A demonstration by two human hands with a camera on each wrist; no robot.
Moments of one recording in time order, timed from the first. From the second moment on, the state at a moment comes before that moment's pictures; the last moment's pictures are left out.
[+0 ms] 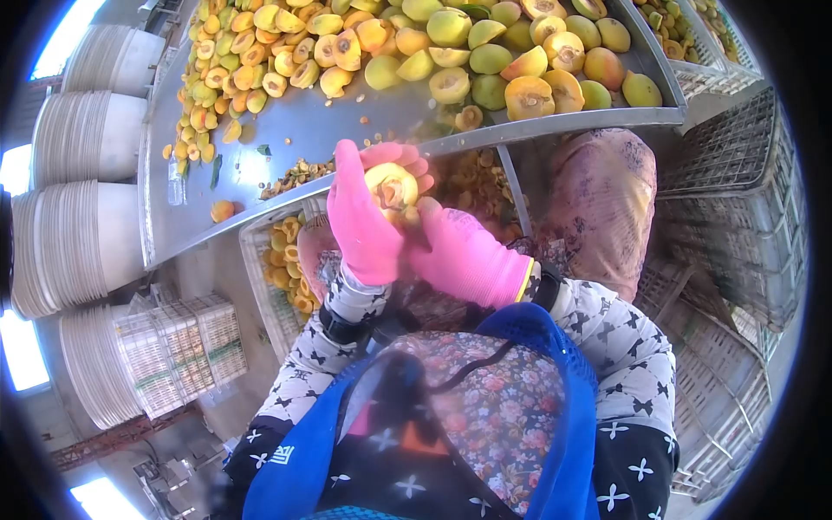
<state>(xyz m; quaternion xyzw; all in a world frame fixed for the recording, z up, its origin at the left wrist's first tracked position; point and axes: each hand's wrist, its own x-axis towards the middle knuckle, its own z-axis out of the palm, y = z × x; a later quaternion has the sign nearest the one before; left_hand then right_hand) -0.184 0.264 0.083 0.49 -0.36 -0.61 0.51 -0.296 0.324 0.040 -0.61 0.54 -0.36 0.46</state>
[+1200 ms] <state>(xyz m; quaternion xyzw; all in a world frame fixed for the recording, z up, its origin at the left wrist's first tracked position) -0.174 0.258 0.077 0.51 -0.38 -0.64 0.43 -0.316 0.309 0.072 -0.34 0.42 -0.20 0.82</state>
